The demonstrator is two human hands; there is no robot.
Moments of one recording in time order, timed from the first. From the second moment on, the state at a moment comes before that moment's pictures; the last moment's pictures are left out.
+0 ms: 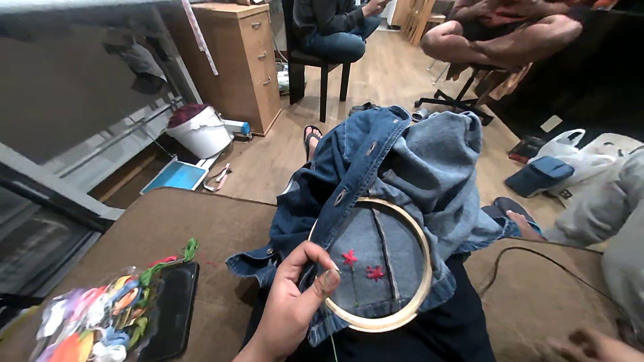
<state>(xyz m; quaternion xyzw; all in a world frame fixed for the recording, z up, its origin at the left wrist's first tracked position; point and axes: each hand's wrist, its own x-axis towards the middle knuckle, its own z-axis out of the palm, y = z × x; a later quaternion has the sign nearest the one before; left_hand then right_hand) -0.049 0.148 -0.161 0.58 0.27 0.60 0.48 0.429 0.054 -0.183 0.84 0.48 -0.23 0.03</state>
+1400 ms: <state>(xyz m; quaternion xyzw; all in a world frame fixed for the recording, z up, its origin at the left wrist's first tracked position) -0.036 0.117 -0.134 0.64 0.30 0.57 0.42 0.137 0.111 -0.129 0.47 0.75 0.04 -0.46</state>
